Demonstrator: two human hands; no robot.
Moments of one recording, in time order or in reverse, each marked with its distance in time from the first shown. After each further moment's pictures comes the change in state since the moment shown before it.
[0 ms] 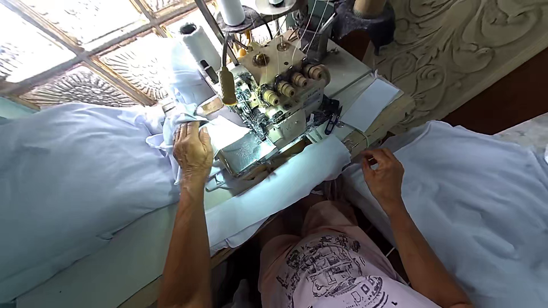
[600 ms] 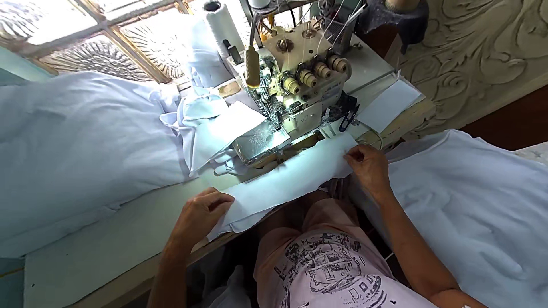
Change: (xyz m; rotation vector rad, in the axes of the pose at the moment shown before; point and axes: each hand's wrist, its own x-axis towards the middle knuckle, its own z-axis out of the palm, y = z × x) left_hand -0.165 -0.010 -0.055 -0.316 -0.445 -0.127; right_hand 0.023 -0.018 0.032 0.051 -0.262 0.037
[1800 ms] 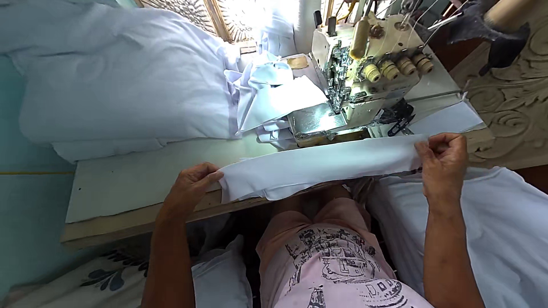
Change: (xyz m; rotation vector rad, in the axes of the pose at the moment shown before) left_hand -0.066 -0.066 -0.026 -0.454 0.290 -0.157; right_hand 0.014 -0.023 -0.032 0.367 0.125 -0.120
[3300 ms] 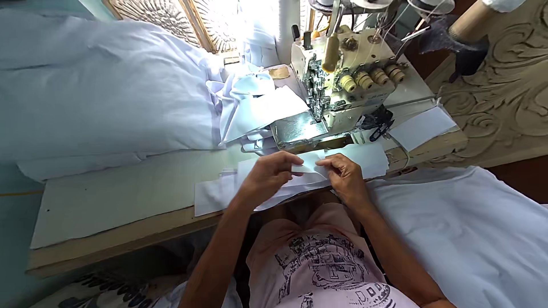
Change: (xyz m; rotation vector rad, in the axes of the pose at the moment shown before) left_hand 0.041 0.109 0.139 -0.232 -0.347 0.243; right_hand -0.043 -0.028 0.096 0.059 -0.357 -0.198
